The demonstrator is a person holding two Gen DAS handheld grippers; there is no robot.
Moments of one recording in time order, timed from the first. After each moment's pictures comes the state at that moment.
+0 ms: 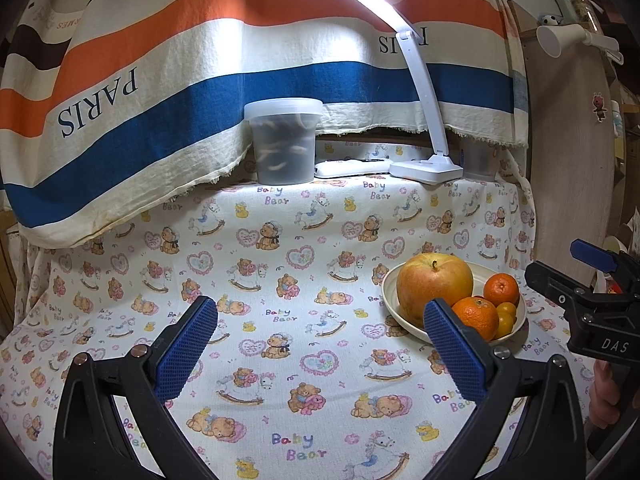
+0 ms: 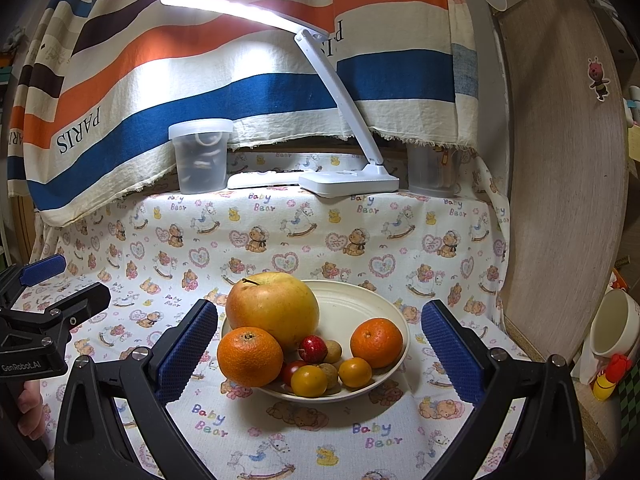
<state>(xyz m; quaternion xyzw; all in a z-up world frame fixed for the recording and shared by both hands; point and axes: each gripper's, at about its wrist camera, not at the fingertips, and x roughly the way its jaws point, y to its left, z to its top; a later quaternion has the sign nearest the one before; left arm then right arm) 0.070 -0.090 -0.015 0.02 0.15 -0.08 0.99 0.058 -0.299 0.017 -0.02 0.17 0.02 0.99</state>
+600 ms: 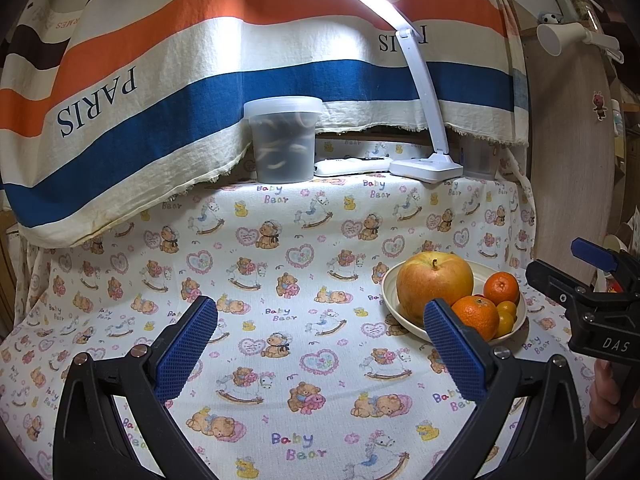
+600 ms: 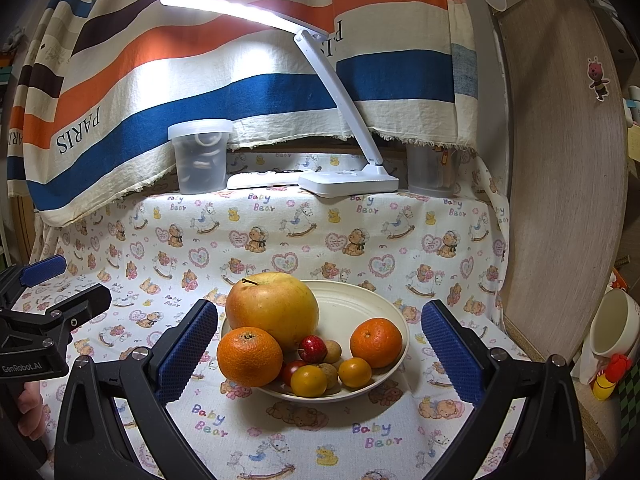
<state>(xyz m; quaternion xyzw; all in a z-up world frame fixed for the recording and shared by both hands) 0.070 -0.089 -0.015 0.02 0.15 -0.08 0.99 0.058 -0.299 0.017 -0.02 0.17 0.02 0.99</state>
